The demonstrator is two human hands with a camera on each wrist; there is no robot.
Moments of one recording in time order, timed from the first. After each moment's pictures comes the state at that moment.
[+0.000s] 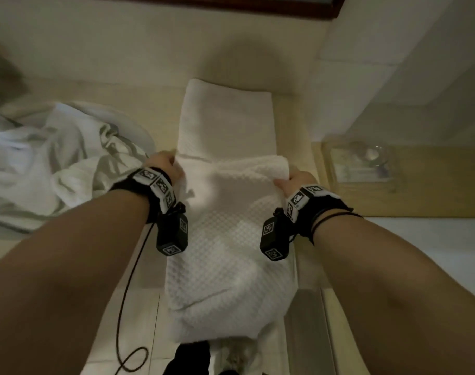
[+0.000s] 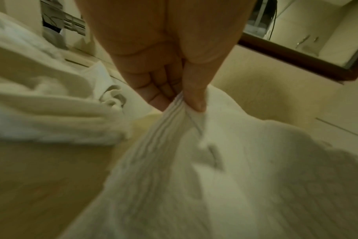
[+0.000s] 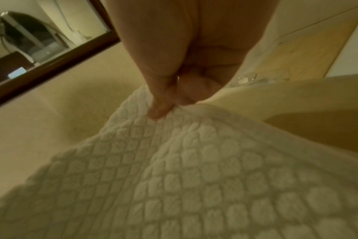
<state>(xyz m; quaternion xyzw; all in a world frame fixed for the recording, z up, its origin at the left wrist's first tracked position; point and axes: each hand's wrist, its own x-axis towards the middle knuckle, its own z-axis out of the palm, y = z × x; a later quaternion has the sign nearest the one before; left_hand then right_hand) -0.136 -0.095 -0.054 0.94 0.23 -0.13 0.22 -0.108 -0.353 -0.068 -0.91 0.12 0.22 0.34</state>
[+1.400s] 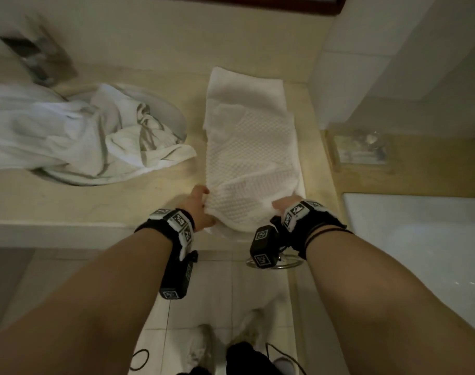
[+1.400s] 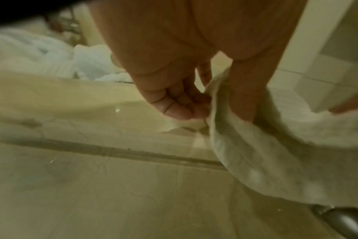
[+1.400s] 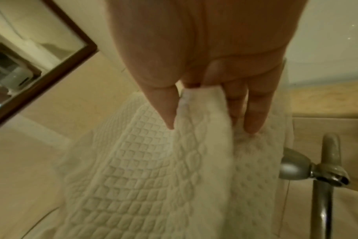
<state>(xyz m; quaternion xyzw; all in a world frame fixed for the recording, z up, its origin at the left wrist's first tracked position) -0.325 -0.112 -0.076 0.90 0.15 -0.25 0.31 -0.270 -0.322 -0.067 -0.81 0.24 0.33 0.42</state>
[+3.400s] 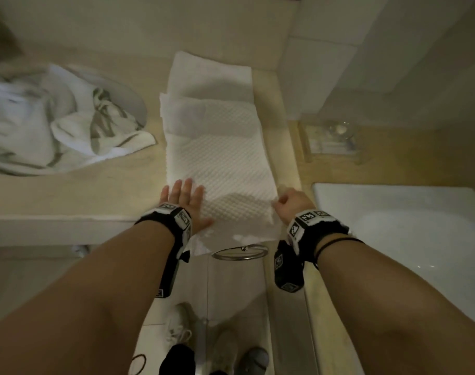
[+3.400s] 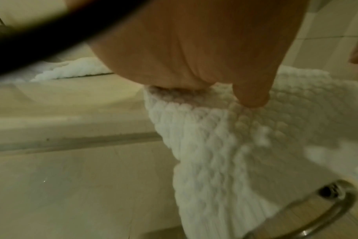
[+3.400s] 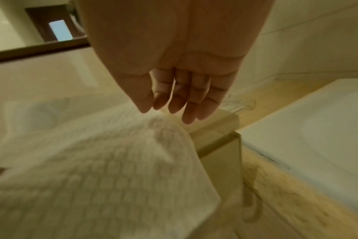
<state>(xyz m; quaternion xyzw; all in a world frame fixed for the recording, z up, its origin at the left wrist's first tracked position) -0.324 -0.185 -0.098 0.95 0.04 -0.31 0.00 -0.280 -0.412 -0.072 -0.96 0.06 0.22 0.19</state>
